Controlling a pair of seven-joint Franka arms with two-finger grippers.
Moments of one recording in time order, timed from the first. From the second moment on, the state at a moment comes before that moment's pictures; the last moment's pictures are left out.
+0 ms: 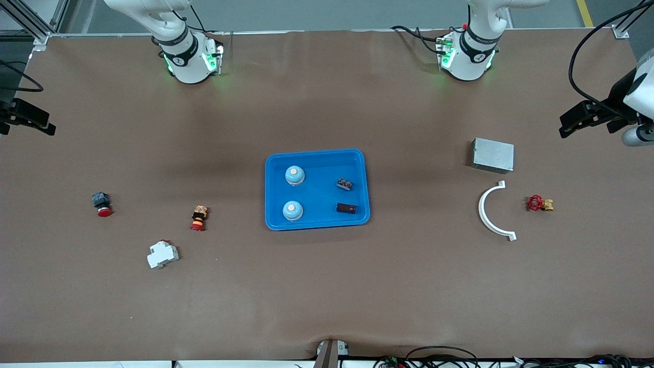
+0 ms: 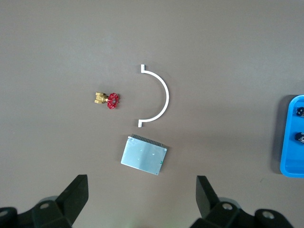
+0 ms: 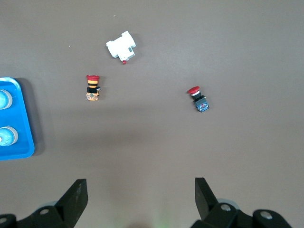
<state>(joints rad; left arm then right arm) -0.07 -0.02 0.01 -1.57 0.05 1.54 -0.13 0.01 0.00 -0.13 -1.54 -0.01 1.48 -0.10</state>
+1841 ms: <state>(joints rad) -0.04 -0.01 0.02 -1.57 0.05 1.54 -0.13 -0.01 -0.05 -0.11 -1.54 0.02 1.54 -0.10</state>
